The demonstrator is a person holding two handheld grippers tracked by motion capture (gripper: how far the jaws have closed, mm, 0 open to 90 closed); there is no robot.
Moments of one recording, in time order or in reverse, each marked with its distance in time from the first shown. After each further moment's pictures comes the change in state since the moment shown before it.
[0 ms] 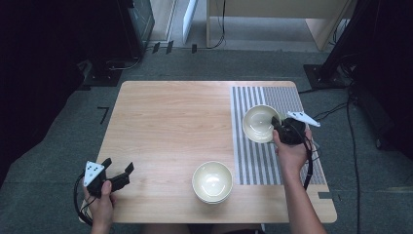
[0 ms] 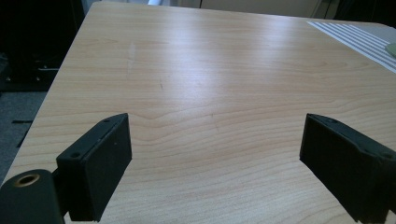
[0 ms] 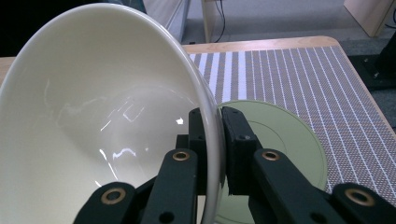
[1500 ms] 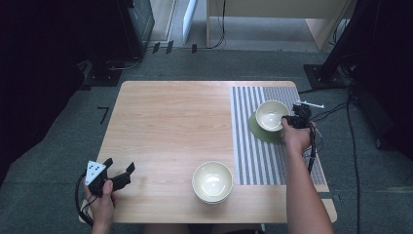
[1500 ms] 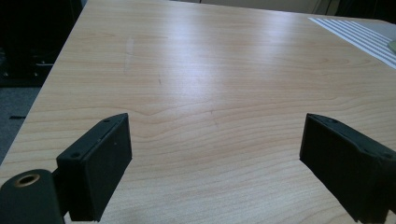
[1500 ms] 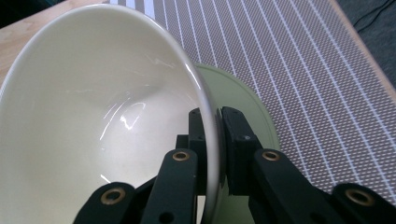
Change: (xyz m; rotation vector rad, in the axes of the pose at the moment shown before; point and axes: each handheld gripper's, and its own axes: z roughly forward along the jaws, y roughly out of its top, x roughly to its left) left arm -0.001 -0.001 0.004 0.017 -0.002 -0.007; right arm -0.068 0.012 0.081 0.297 -0.164 0.290
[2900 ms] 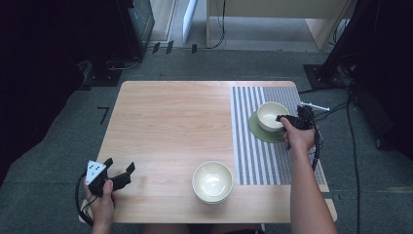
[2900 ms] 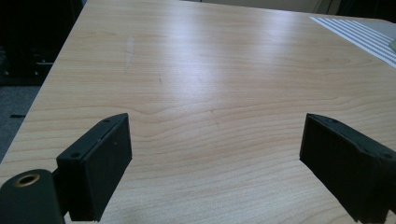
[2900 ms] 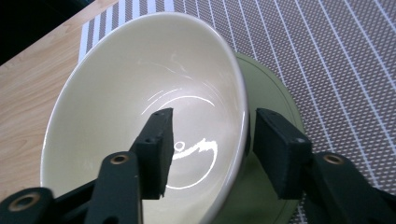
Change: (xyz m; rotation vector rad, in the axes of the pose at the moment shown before) left arm 0.000 0.000 0.001 0.004 0.003 0.000; right arm -0.018 0.000 0.005 0.055 0.162 0.080
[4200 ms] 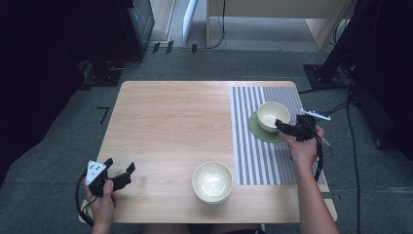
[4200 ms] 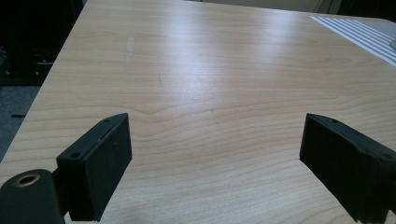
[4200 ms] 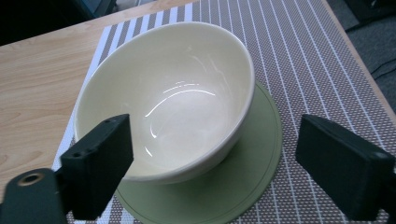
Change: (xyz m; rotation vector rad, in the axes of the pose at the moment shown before) left arm 0.000 0.000 0.000 0.000 0.003 0.000; right arm 0.012 -0.033 -0.036 -0.178 -0.040 -0.215
